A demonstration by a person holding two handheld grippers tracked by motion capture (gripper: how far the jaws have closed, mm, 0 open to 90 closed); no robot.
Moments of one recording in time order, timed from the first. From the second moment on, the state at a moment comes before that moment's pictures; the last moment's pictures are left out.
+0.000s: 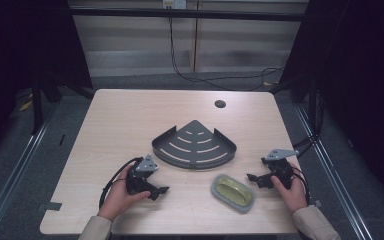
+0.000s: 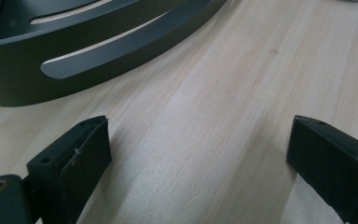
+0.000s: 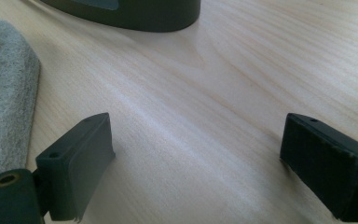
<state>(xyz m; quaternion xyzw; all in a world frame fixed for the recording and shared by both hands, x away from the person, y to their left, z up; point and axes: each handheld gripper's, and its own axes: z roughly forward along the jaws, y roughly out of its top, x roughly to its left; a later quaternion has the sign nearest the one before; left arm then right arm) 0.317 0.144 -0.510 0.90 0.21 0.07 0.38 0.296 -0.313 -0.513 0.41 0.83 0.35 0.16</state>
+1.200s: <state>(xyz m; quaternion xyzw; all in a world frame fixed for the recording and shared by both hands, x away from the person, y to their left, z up) 0.319 0.140 -0.511 0.90 0.21 0.07 0.37 0.305 -0.264 -0.423 0.41 0.89 0.21 0.05</state>
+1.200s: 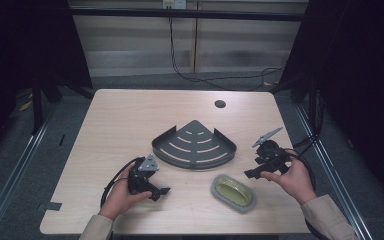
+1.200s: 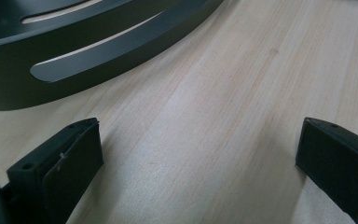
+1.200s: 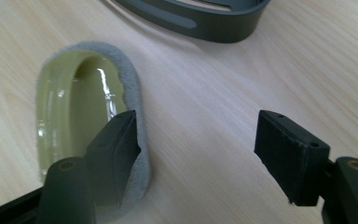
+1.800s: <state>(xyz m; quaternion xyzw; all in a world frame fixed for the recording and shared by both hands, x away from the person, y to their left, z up) 0.319 0.140 -0.511 0.90 0.21 0.07 0.37 0.295 -0.228 -0.400 0.36 0.92 0.16 0.02</state>
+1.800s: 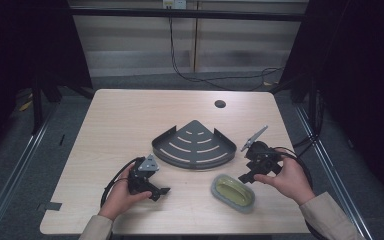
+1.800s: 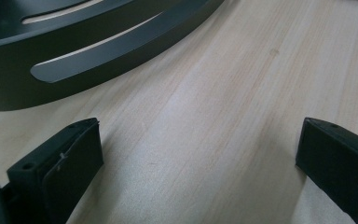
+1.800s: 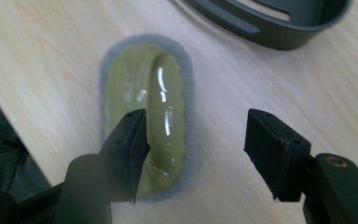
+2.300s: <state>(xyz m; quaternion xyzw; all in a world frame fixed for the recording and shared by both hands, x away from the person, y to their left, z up) 0.319 0.140 -0.511 0.90 0.20 0.07 0.37 0.287 -0.199 -0.417 0.31 0.94 0.12 -0.03</state>
